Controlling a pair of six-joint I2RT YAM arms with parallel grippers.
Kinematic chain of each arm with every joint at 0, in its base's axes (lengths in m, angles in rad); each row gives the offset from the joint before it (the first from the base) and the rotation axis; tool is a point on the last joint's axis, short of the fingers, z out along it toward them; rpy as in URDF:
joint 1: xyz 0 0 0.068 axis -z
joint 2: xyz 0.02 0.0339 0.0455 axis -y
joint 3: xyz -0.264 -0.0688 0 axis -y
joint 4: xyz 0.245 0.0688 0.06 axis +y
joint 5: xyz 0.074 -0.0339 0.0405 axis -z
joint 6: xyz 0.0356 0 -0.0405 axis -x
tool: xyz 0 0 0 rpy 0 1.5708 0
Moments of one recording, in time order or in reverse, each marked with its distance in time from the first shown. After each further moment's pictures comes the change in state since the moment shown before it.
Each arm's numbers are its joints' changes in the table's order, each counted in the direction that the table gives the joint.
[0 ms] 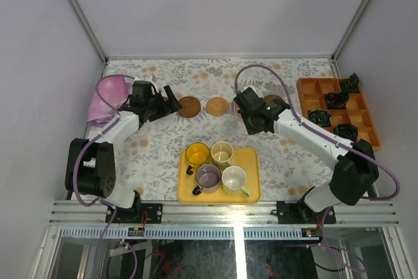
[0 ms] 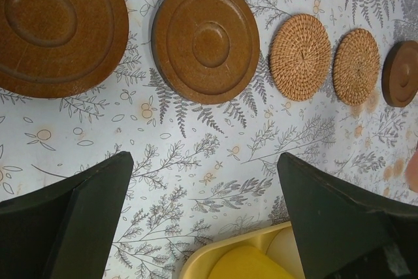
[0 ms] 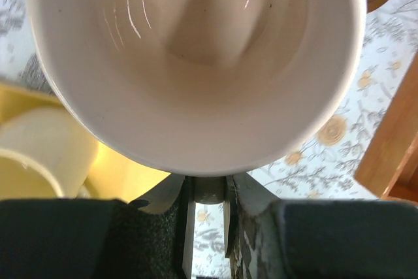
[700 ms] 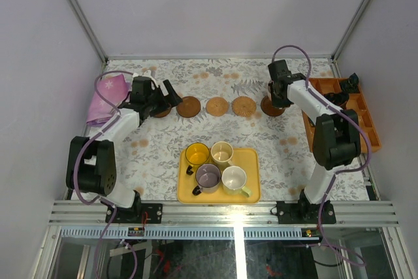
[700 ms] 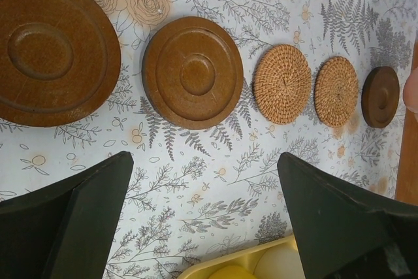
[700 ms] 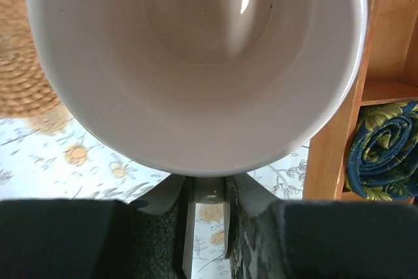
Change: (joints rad) left arm 0.000 -0.010 0.036 -0.050 -0.020 0.039; right arm 0.457 -0.320 0.207 -0.119 -0.039 0.125
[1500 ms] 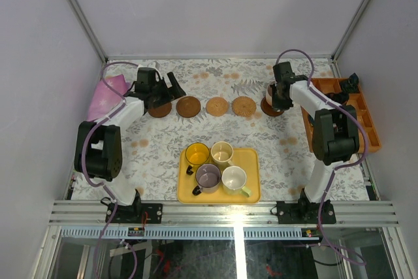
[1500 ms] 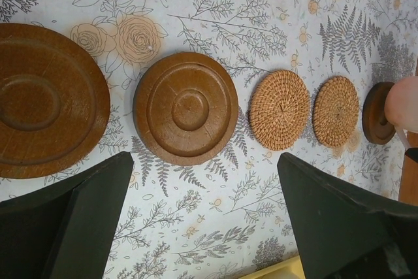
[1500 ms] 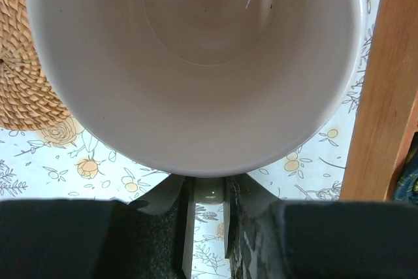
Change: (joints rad) left arm 0.000 -0.166 0.167 0.023 0.006 -0.016; right arm 0.084 -0.075 -0.010 -0.060 -0.142 -0.027
